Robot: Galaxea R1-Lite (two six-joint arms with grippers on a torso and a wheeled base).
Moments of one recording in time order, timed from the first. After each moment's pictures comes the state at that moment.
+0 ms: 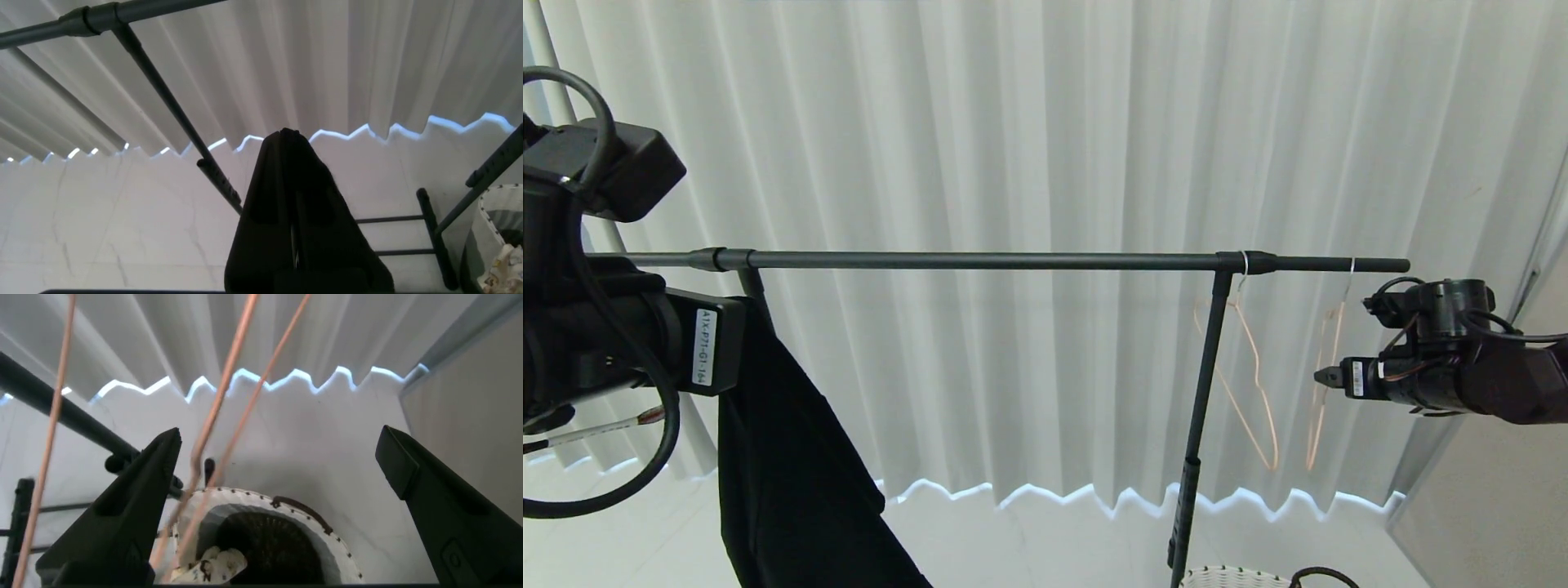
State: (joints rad) left arm -0.46 1.22 -1.06 0.32 0.45 0.05; right arm 0.06 1.94 -0.95 -0.35 -0.07 0.10
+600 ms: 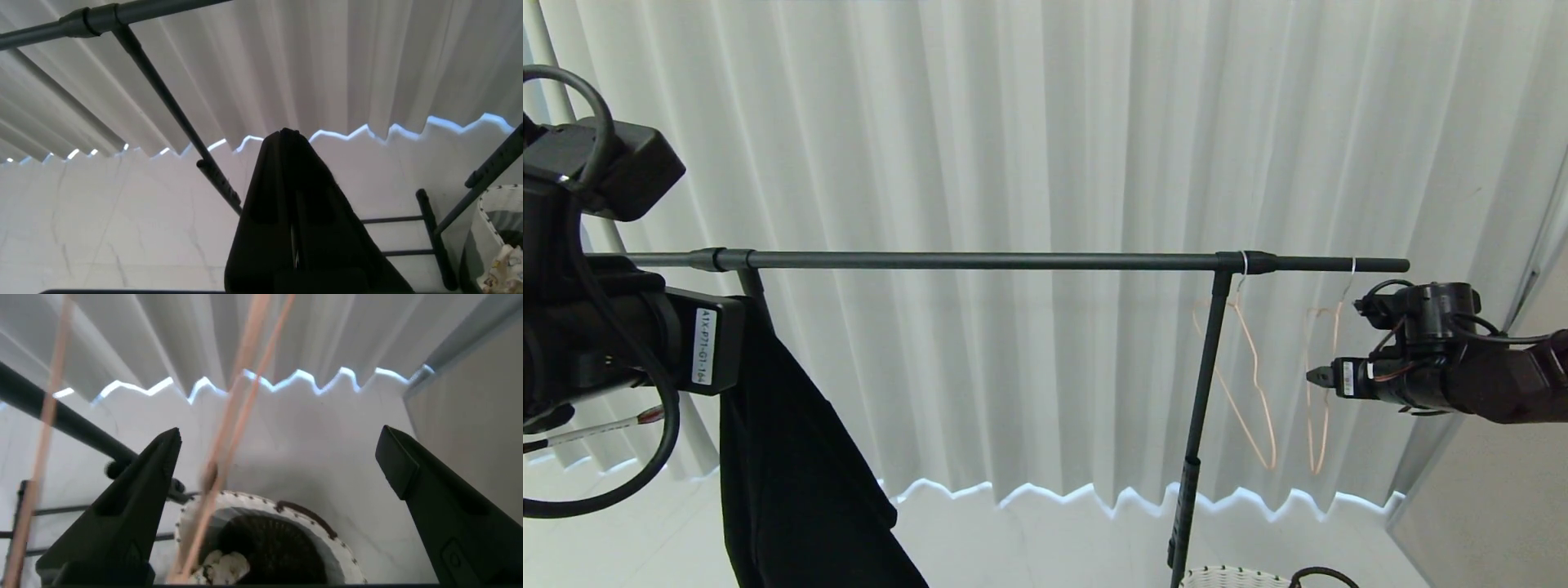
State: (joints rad) left arm -0.46 1.22 -1.06 0.32 0.45 0.05; right arm 0.07 1.98 -0.98 -0.38 -0.07 0.11
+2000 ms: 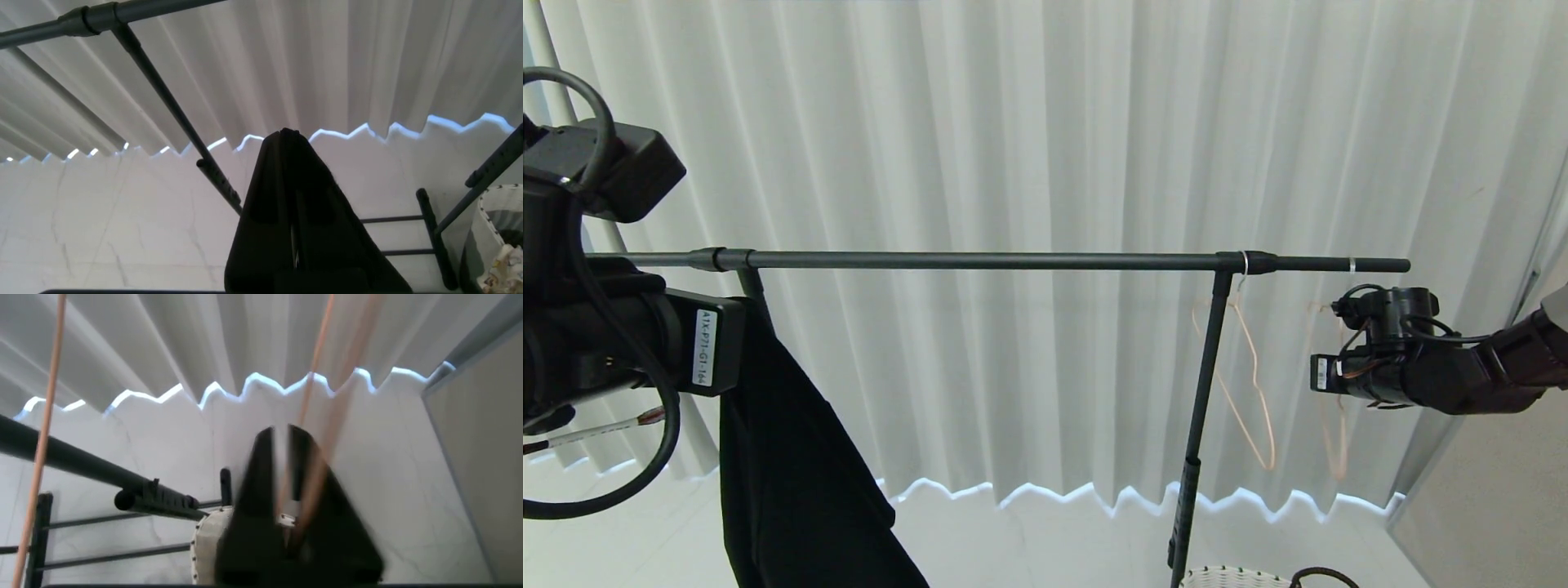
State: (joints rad) left arm -0.46 1.22 -1.05 0.32 0.45 0.05; right arm 0.08 2.11 -1.09 -0.39 -0.07 0.17
